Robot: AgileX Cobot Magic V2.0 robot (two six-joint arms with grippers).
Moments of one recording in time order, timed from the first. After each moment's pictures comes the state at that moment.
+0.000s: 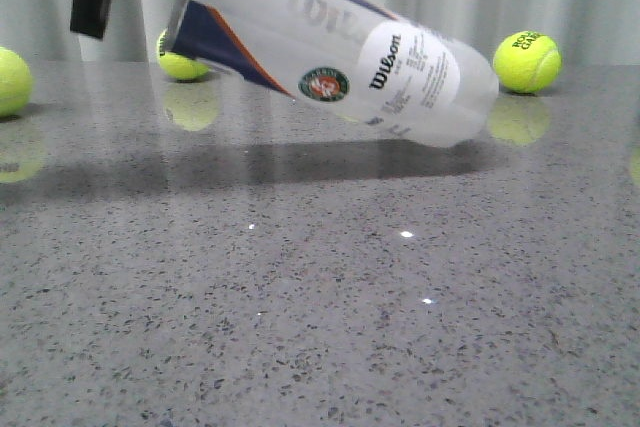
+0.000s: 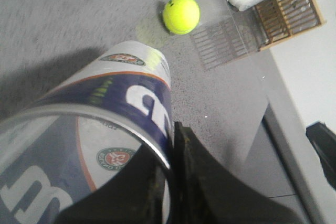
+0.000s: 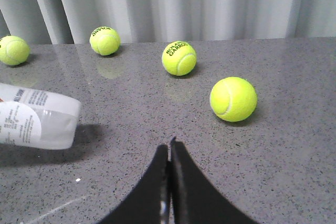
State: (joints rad) left arm -0.30 1.49 -1.06 -1.36 0.99 0.77; right arm 0.09 0.21 -0.46 0.01 0.48 0.09
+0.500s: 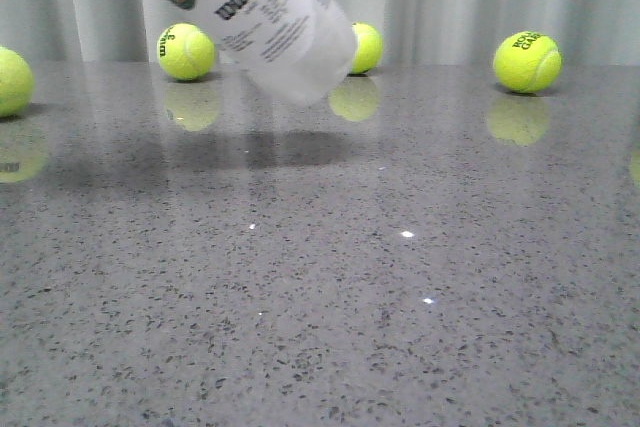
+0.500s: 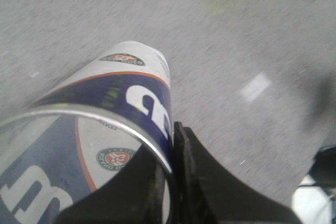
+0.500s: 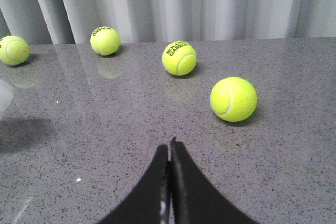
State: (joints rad) left arm -0.30 1.40 -1.48 -0.61 1.19 0.36; right arm 0.09 0.21 -0.46 0.01 0.48 0.09
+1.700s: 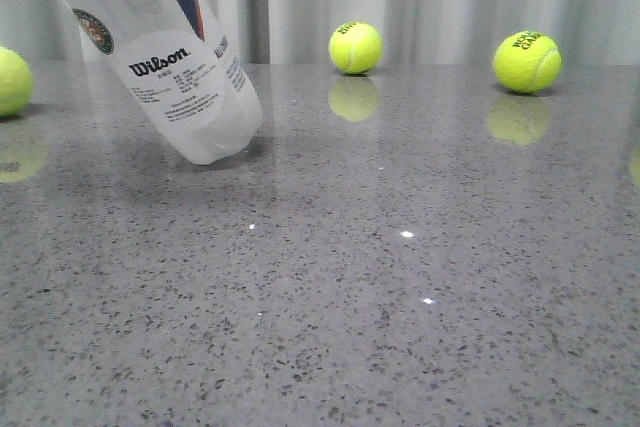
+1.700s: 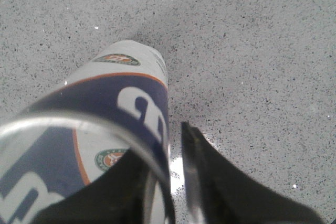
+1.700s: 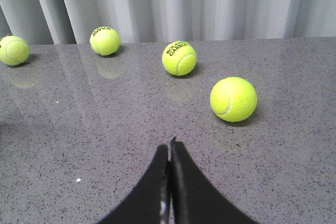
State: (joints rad) left arm -0.51 1.46 -1.59 -0.16 1.26 0.16; right arm 0.09 0.21 -0.46 0.01 0.48 0.09
